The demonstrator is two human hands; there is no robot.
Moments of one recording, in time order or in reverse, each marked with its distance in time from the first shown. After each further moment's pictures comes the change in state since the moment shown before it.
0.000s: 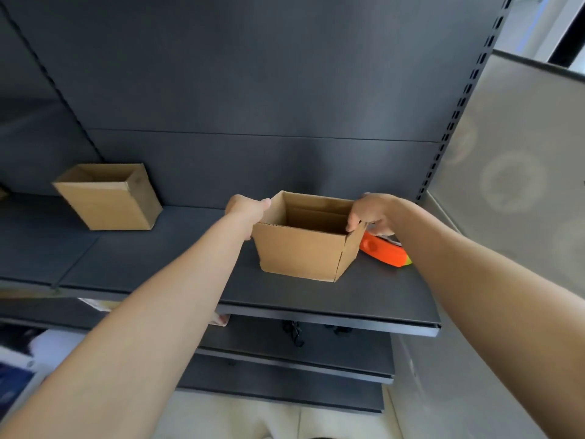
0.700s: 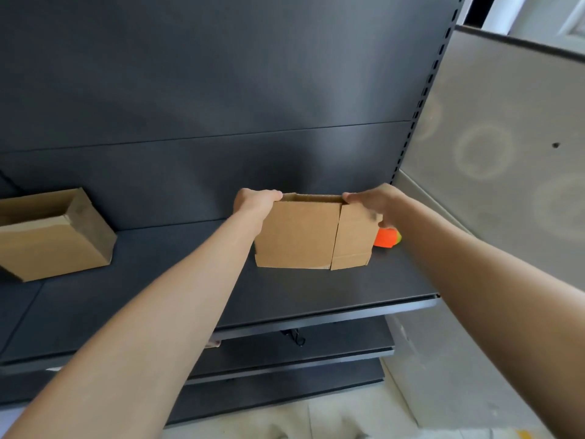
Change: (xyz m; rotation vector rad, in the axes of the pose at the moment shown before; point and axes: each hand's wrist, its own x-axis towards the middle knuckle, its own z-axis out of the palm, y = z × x) left_hand 0.054 0.017 0.026 -0.039 -0.237 0.116; right_hand 0.010 0.005 0.014 0.268 0.425 0.111
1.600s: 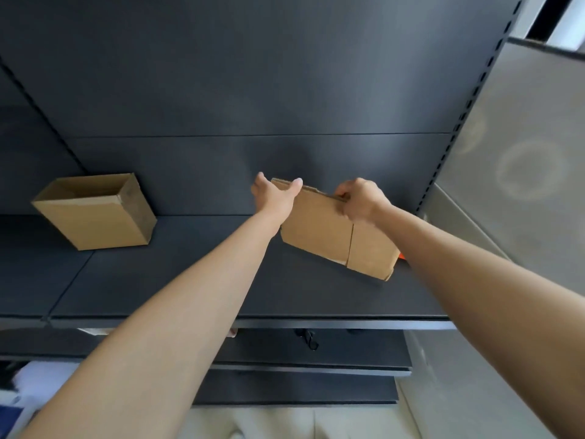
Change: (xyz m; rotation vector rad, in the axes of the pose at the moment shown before) left_hand -0.014 -0.005 -0.007 0.043 0.144 0.210; right_hand -0.014 -0.027 0.046 -0.627 -0.054 -0.620
